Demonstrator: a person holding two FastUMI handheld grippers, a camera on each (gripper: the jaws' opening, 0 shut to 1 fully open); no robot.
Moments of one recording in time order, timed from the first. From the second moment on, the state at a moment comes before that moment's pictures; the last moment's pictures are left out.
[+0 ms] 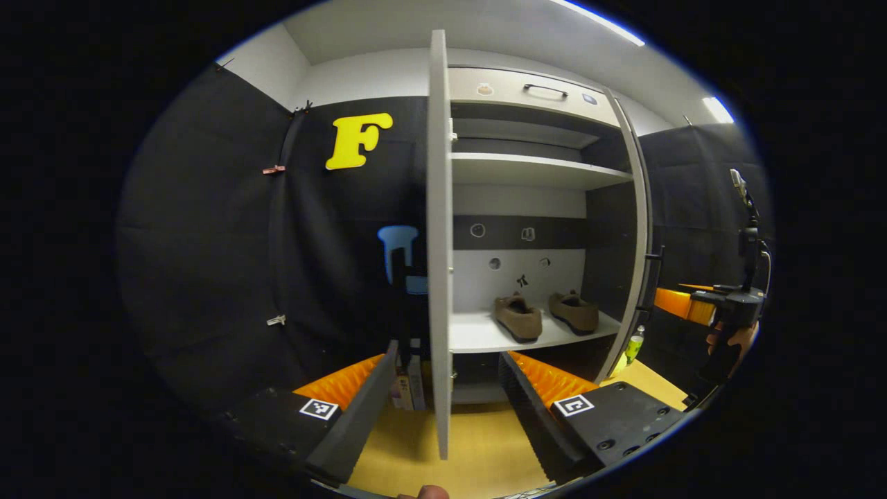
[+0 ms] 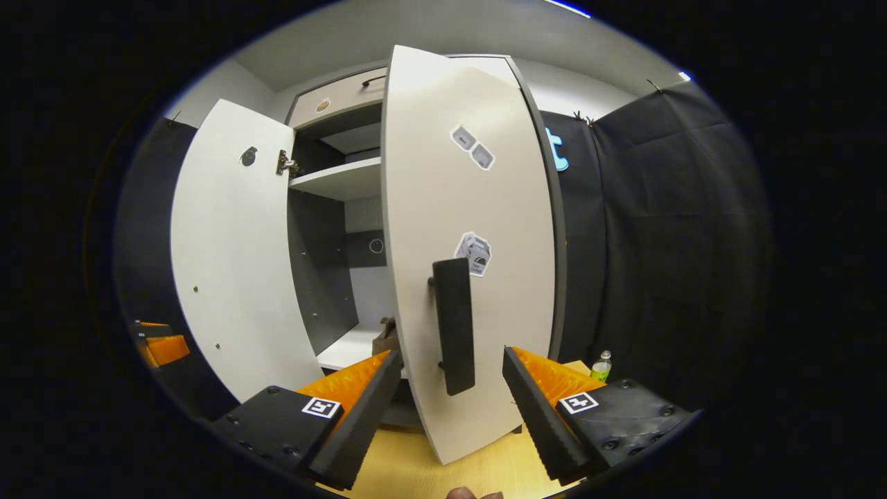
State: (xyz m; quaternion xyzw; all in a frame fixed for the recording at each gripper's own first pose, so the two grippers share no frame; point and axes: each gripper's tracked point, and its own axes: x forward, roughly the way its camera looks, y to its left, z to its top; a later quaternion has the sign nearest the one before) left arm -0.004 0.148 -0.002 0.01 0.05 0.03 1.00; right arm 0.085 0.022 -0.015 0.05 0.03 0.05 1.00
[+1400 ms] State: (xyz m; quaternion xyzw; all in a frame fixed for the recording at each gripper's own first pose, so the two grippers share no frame) left arm 0.066 0.167 -0.006 0.03 0.06 0.03 1.00; right arm 0.047 -0.009 -0.020 0.04 0.04 0.03 1.00
